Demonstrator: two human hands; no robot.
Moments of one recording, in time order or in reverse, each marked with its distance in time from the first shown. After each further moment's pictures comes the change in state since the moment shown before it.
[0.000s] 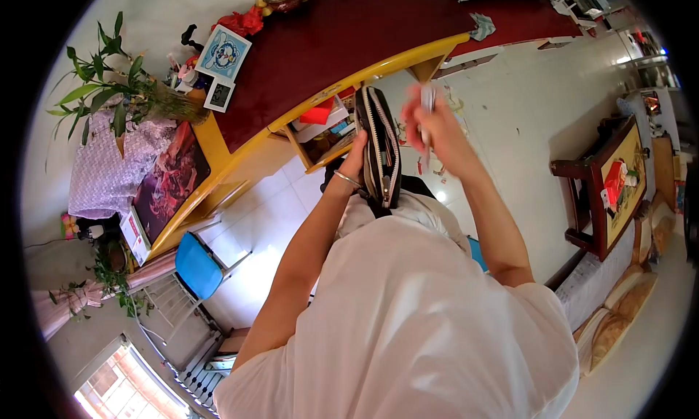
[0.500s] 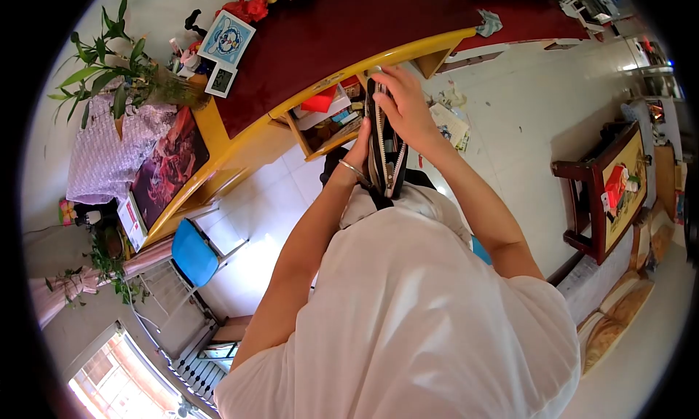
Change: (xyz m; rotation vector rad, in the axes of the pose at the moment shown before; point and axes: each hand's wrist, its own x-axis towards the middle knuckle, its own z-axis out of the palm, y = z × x) left_hand 0.013 -0.025 -0.016 -0.072 0.082 -0.084; right_hand 0.048 0.070 0.008 -0.913 0.164 -0.574
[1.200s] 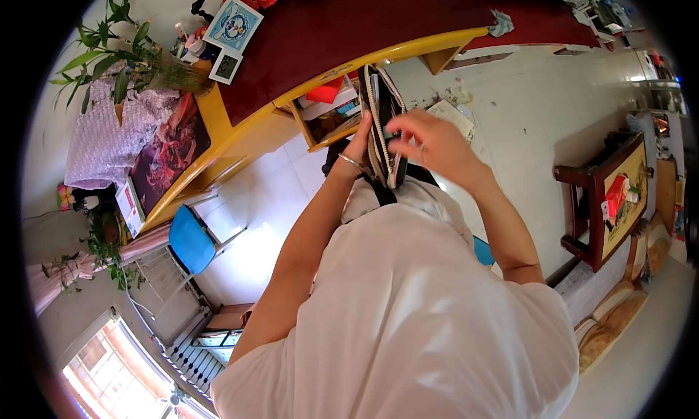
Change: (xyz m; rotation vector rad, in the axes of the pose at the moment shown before) left_hand -0.018 0.016 0.007 -0.013 -0.063 0.022; right_hand -0.022 -0.047 -0.059 0.022 -0.524 0.076
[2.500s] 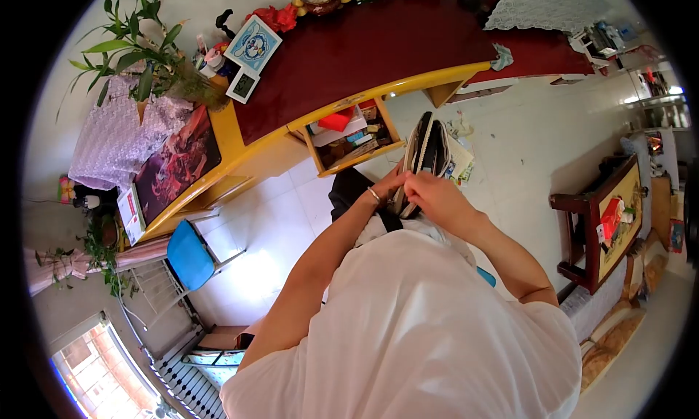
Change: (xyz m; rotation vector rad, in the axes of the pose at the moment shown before) left_hand 0.026 -0.055 -0.038 0.313 -0.149 -0.045; right_hand -0.028 -0.013 0.032 -0.160 -0.166 0.060
